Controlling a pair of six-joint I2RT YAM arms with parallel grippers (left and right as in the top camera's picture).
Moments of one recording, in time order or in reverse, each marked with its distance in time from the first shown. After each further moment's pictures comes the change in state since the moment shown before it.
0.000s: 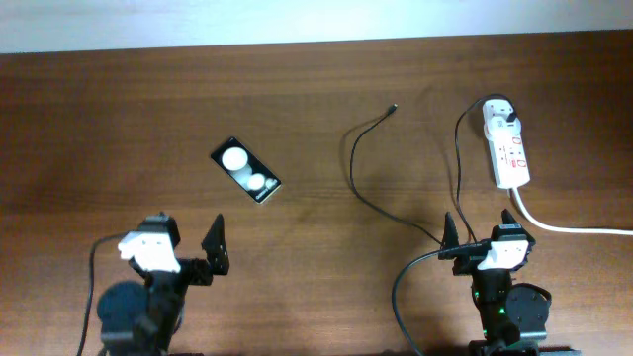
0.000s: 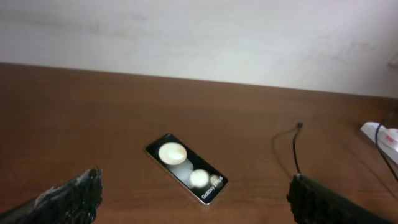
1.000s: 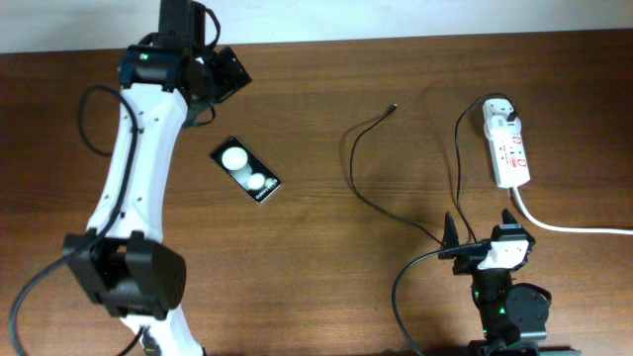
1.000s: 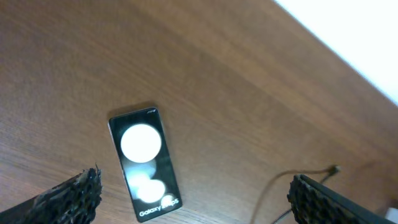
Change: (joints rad) left arm -0.132 1.654 1.556 -0.737 -0.171 -0.552; right arm 0.000 -0.001 0.000 0.000 0.000 -0.001
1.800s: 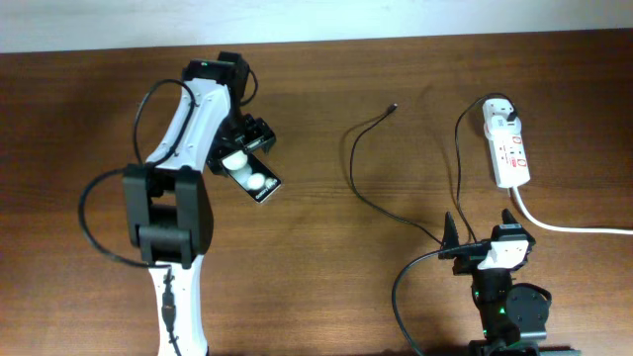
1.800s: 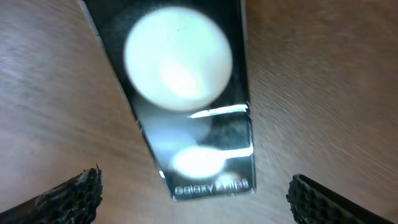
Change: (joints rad) left arm -0.042 0.343 0.005 -0.229 0.081 -0.017; right arm 0.000 0.000 0.000 0.000 0.000 0.001
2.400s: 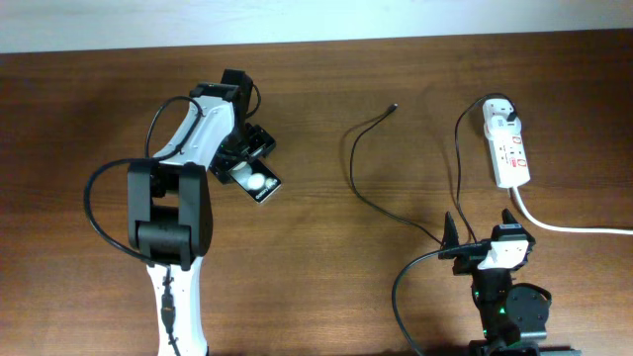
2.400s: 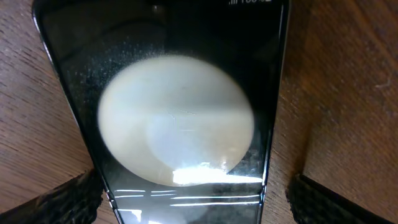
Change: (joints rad) left arm 0.000 -0.003 -0.204 0.269 -0.043 -0.135; right arm 0.000 0.000 0.000 0.000 0.000 0.000
